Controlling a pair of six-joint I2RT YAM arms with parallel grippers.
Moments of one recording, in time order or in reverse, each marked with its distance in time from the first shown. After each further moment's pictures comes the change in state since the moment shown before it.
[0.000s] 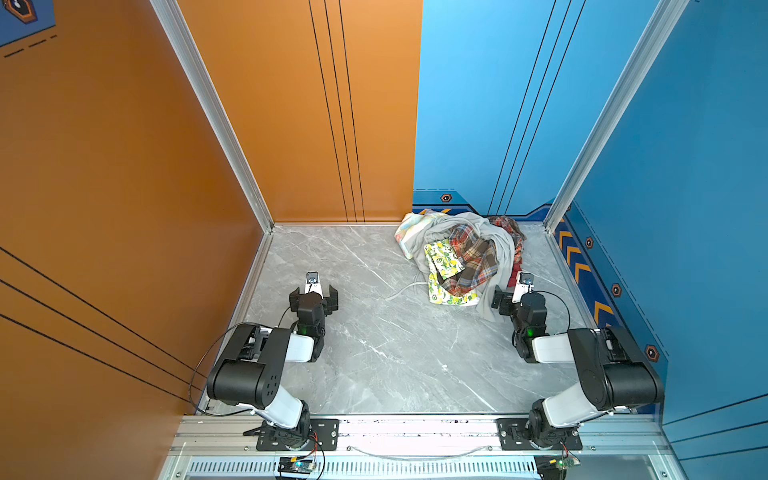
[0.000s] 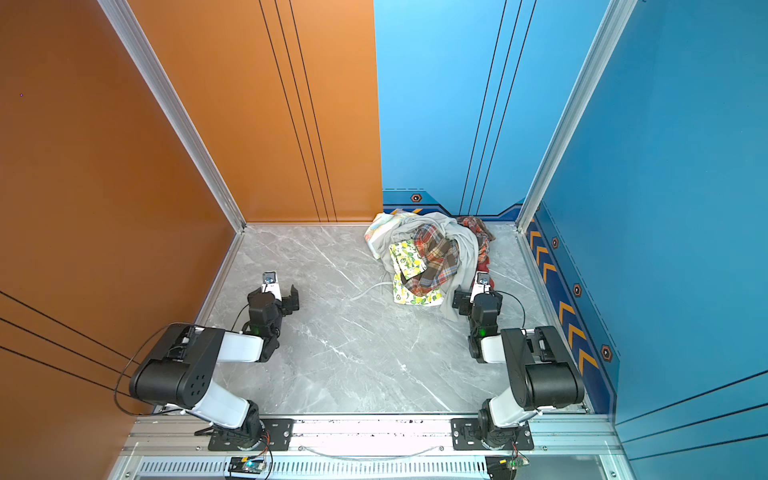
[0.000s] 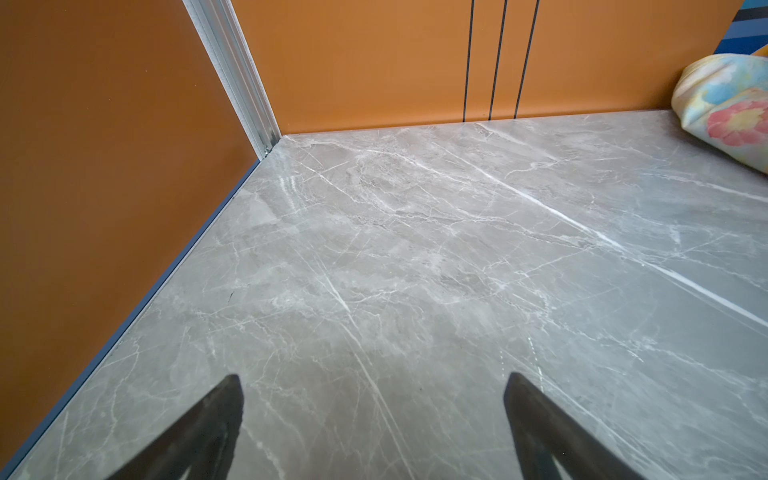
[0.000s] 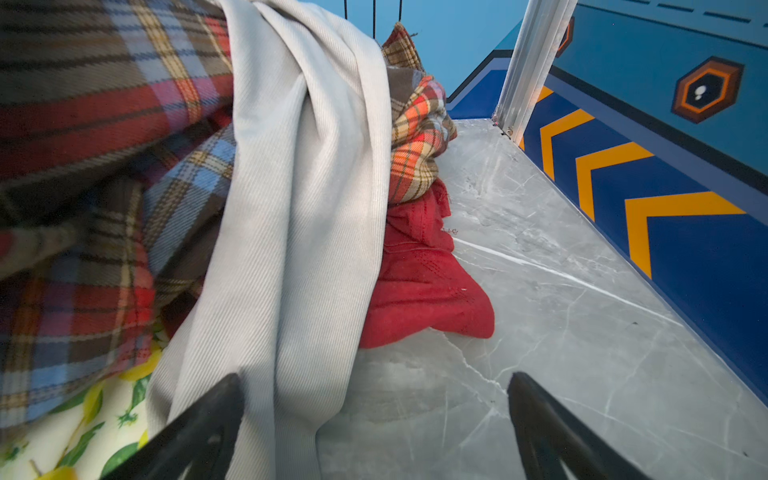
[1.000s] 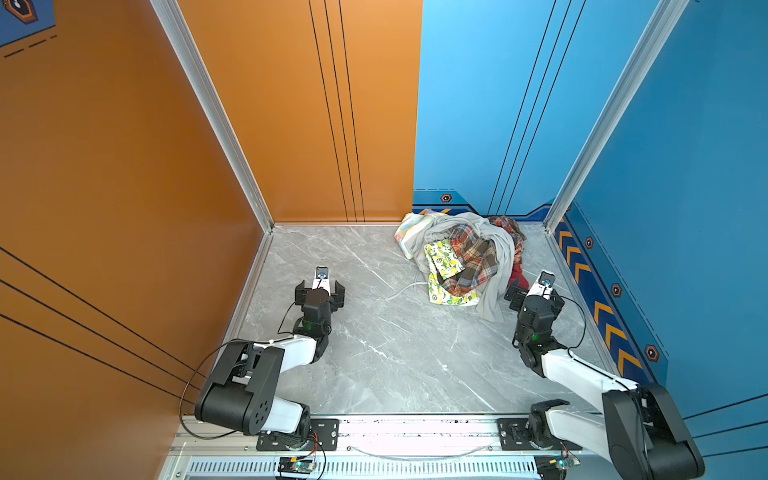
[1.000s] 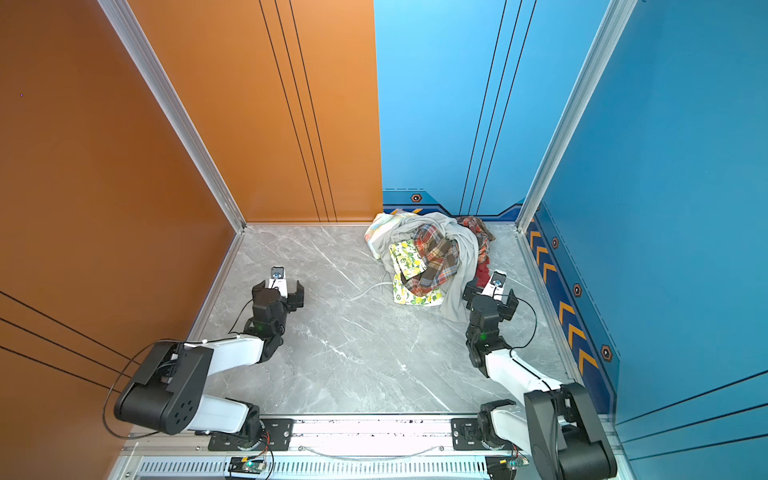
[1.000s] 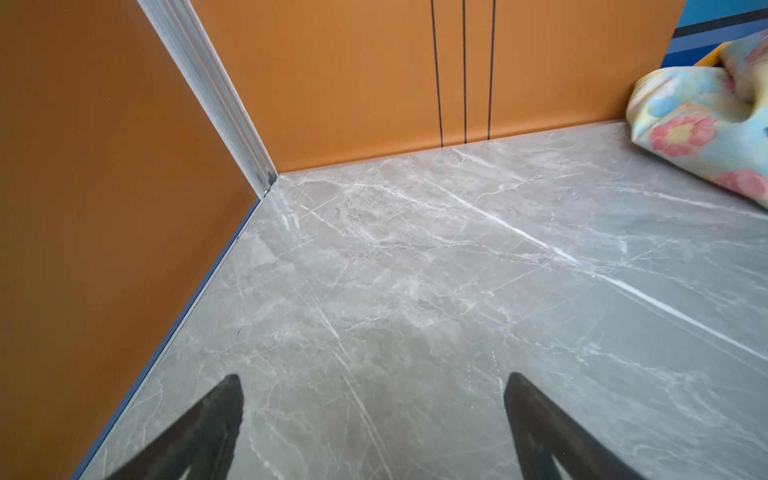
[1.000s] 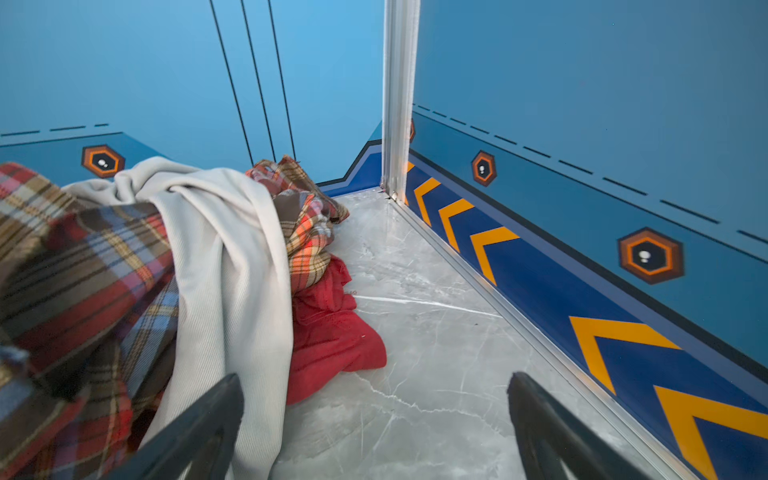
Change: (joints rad) left arm -0.120 -0.158 0.062 -0.180 -0.092 0.094; right arm 0.111 -0.425 0.016 -0.340 0.451 0.118
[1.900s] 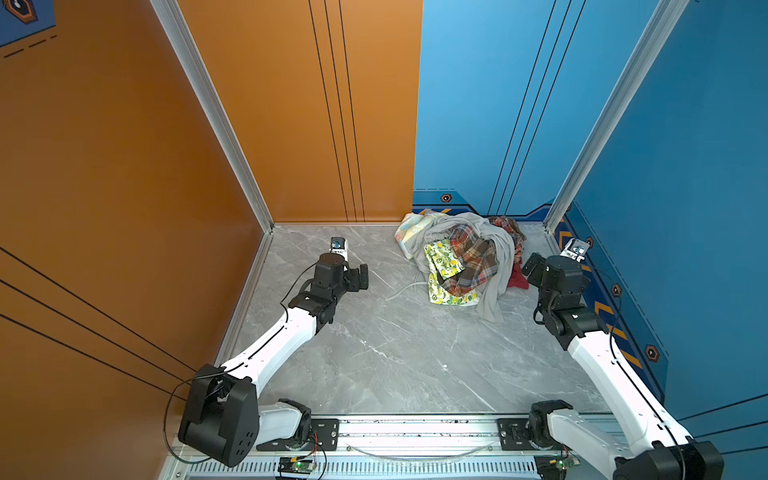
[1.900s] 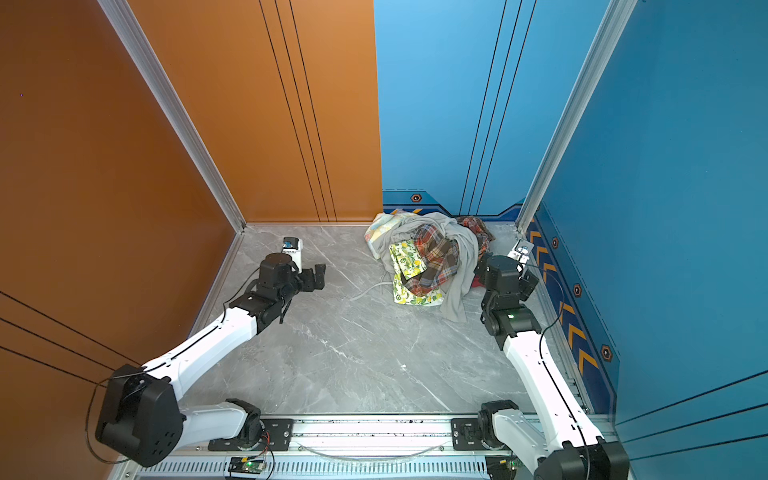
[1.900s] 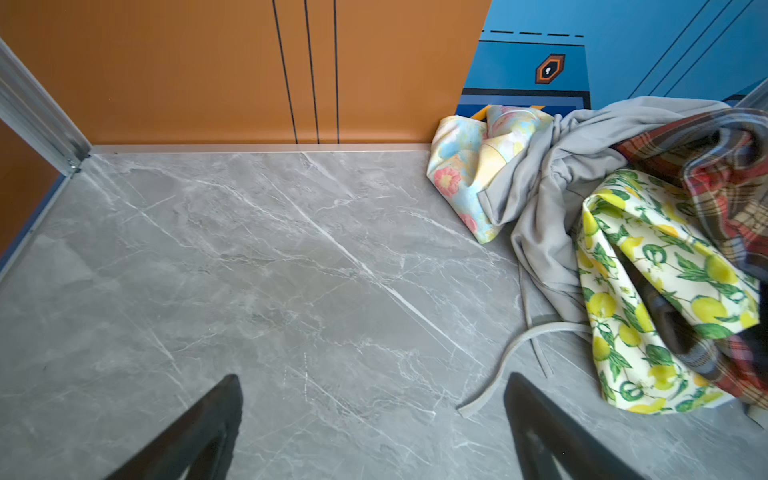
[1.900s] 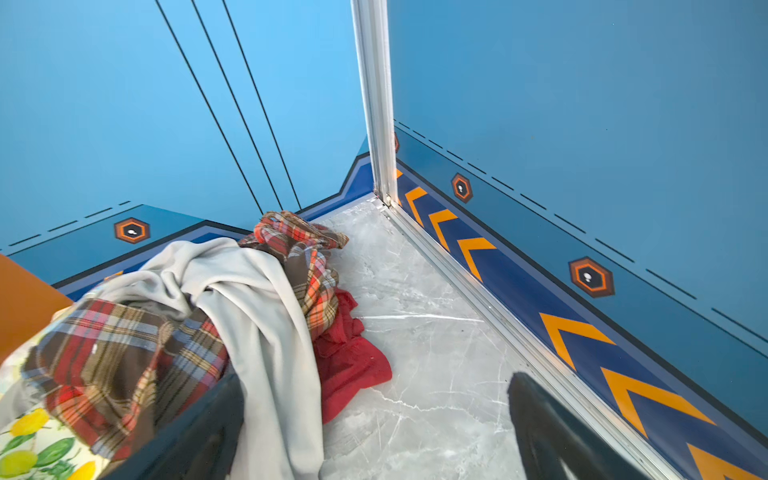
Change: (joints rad) left arm -0.109 -0.105 0.458 -0.787 0.314 -0.340; right arm -0.066 -0.094 0.555 -0.812 -0.119 0.180
